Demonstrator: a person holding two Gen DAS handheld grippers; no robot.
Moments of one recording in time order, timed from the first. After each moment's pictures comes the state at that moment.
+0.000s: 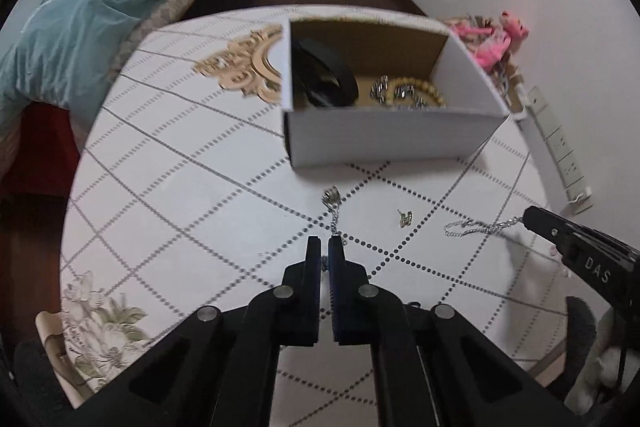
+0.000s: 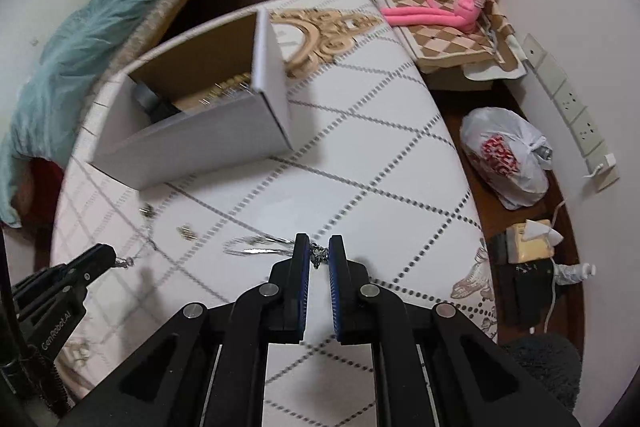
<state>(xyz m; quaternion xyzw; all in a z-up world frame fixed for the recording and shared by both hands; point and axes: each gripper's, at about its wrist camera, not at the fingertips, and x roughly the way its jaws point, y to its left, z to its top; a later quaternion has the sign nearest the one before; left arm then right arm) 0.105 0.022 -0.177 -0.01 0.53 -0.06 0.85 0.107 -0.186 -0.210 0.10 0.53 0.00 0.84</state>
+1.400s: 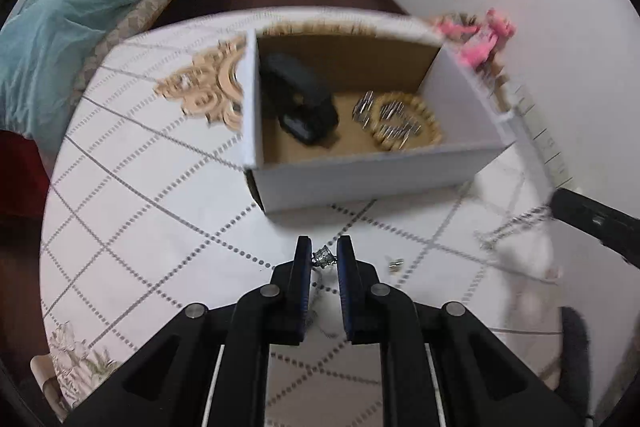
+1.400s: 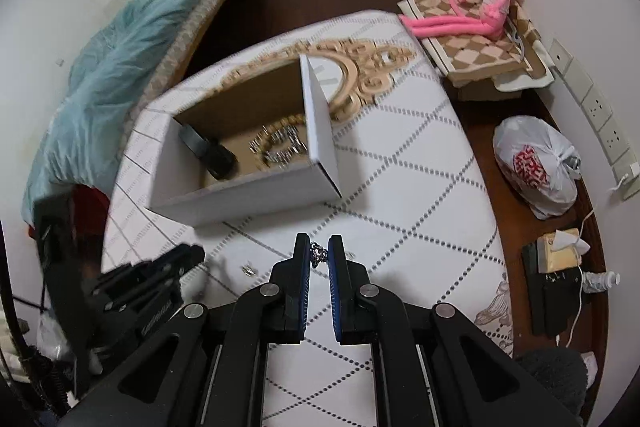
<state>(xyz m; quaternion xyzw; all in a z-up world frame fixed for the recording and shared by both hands) 0.141 0.014 -0.183 -0.02 0.53 -0.11 0.84 0.130 -0.191 -0.168 0.16 0.51 0.05 0.84</state>
